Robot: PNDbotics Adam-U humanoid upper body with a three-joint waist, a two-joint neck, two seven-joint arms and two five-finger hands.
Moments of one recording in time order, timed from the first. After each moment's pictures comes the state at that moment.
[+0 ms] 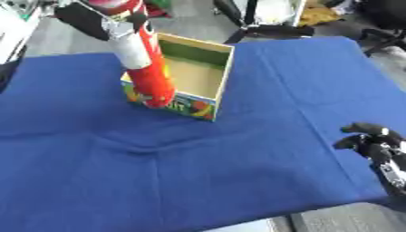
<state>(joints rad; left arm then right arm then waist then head) -1.03 0.59 -0.32 -1.29 -0.44 -0.41 -0.27 -0.01 -0.16 -0.15 -1.76 -0.26 -0.32 0.63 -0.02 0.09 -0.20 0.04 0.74</state>
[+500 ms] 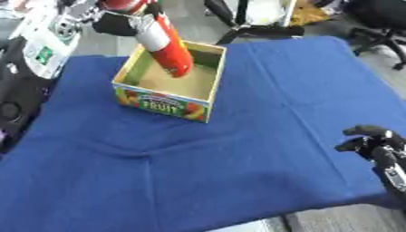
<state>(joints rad) -1.03 0.52 -0.29 -1.09 -0.71 -0.40 0.03 -0.03 -0.16 -0.13 -1.76 -0.27 -0.32 0.65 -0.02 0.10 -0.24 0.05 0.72</state>
